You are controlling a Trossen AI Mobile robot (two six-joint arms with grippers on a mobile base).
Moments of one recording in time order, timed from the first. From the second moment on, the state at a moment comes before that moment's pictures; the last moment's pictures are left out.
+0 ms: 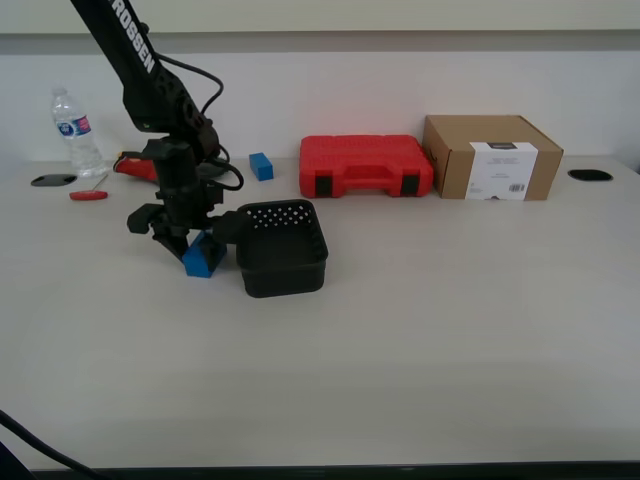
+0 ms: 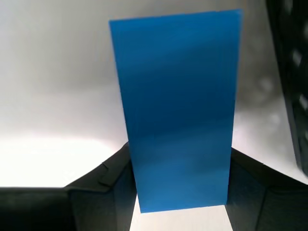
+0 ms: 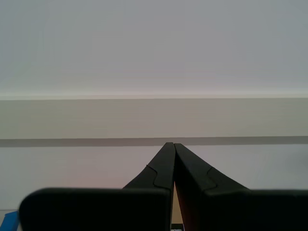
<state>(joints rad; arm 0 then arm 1) 0.00 1.05 0.52 0.61 0.00 0.00 -0.13 2.53 1.46 -0.48 0.04 0.11</state>
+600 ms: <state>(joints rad) 0.00 1.05 0.52 0.61 0.00 0.00 -0.19 2.21 1.47 -0.62 -0.04 0.21</state>
